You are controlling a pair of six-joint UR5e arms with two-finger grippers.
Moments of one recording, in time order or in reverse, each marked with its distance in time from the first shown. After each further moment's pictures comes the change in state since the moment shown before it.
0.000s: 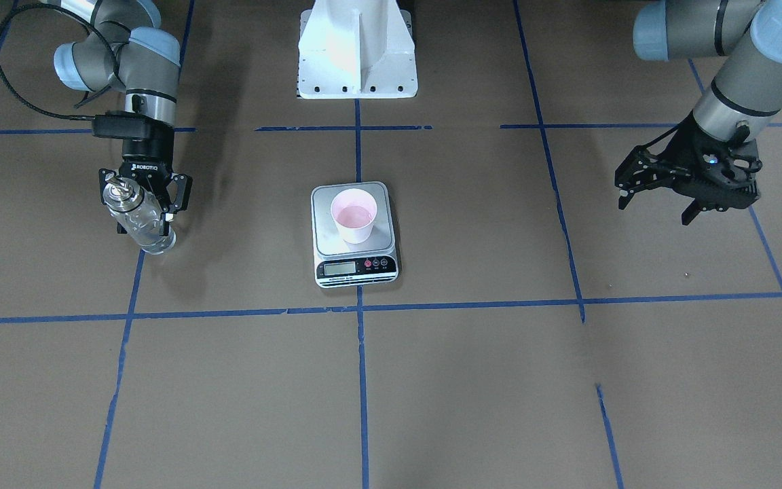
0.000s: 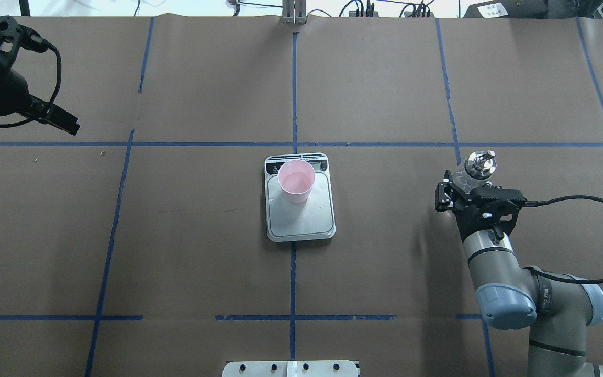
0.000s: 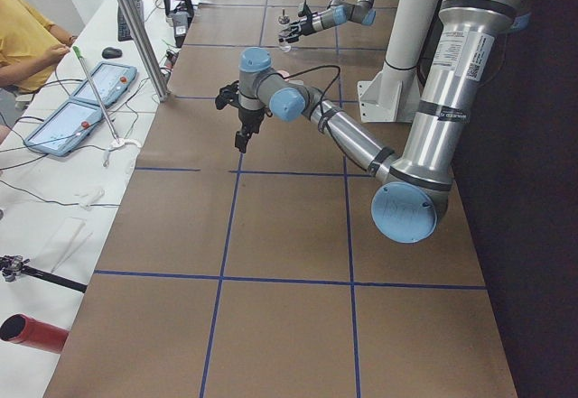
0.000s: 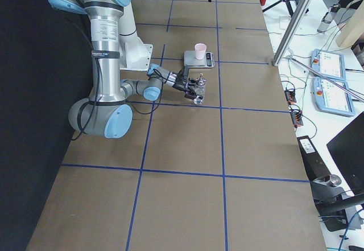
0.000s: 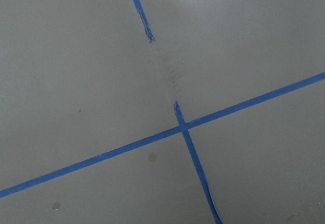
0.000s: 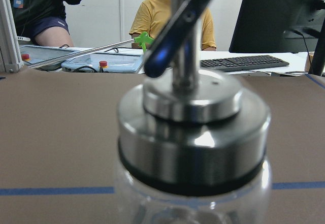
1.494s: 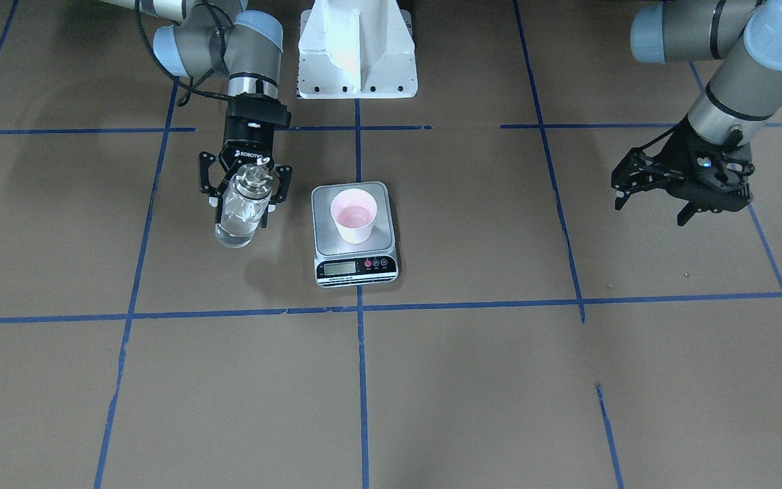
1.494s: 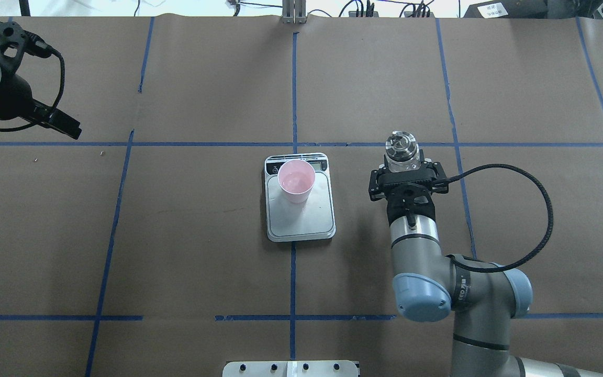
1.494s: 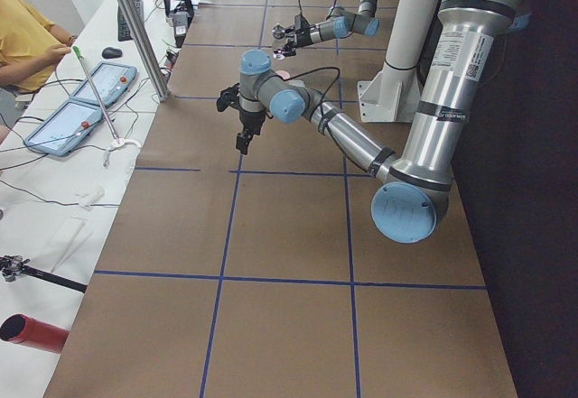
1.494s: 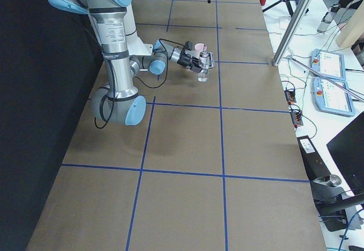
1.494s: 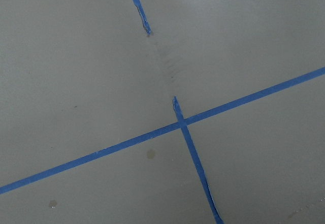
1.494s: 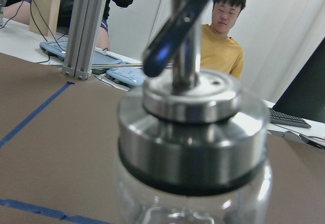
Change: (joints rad) left arm 0.011 0.004 0.009 -0.004 0.000 0.001; right arm -0.004 0.231 0.053 -0.292 -0.047 -0.208
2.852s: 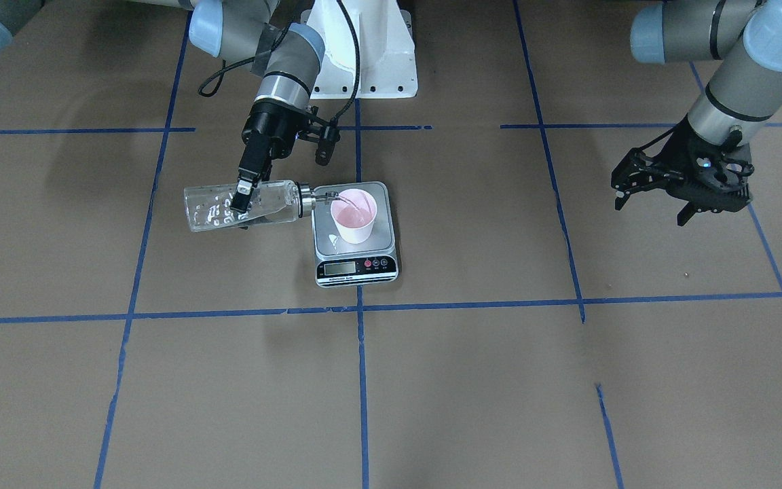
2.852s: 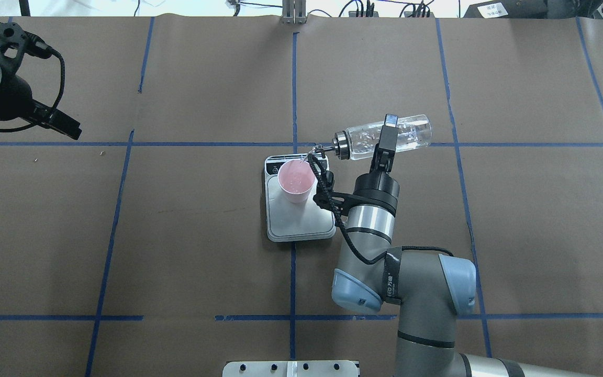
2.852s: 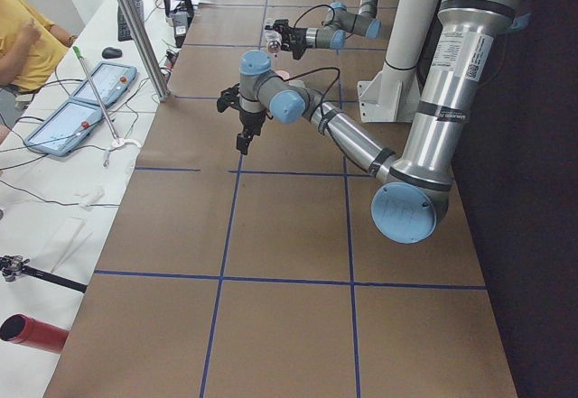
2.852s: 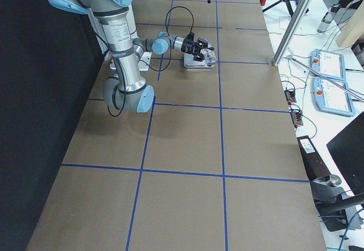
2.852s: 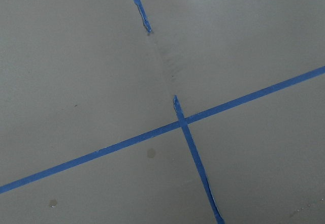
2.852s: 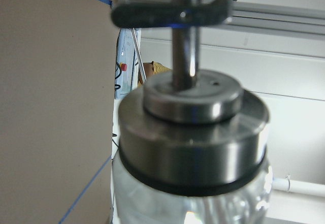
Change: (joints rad) left arm 0.001 0.001 0.000 -0.001 0.000 0.001; right arm -0.013 0.243 -0.038 -0.644 -0.268 -0.867
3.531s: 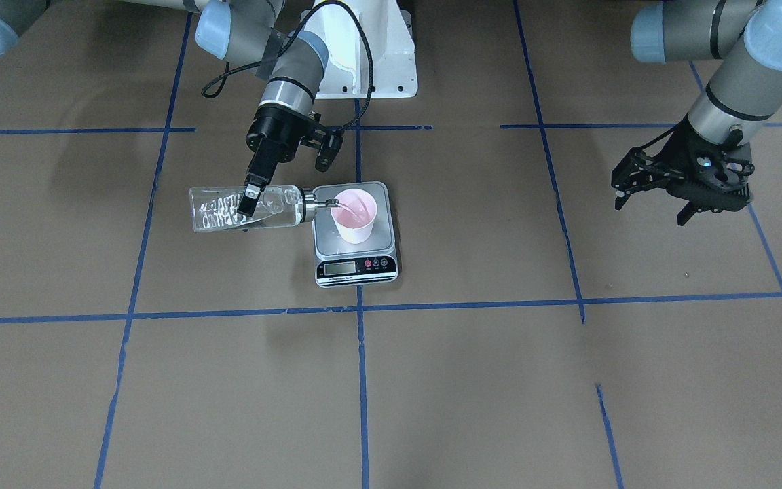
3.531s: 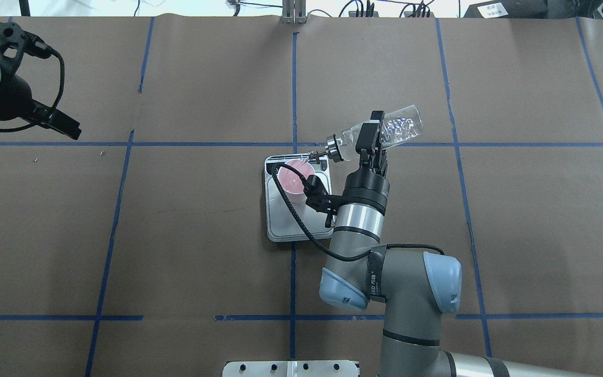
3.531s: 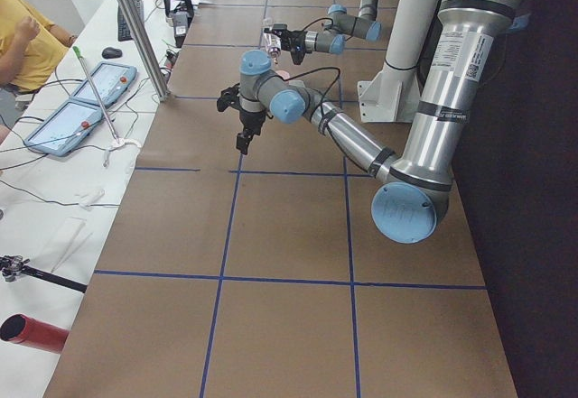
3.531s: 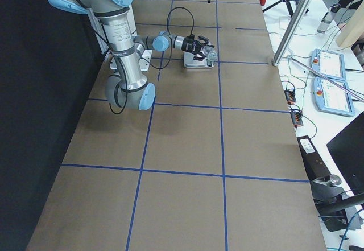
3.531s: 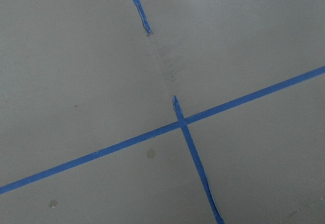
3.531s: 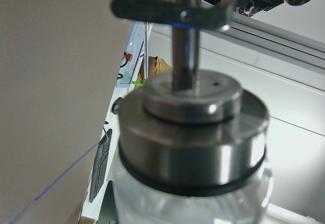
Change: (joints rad) left arm -0.001 0.001 -0.001 0.000 -0.001 0.002; right arm 0.002 0.055 -0.025 -0.115 -0.044 -0.249
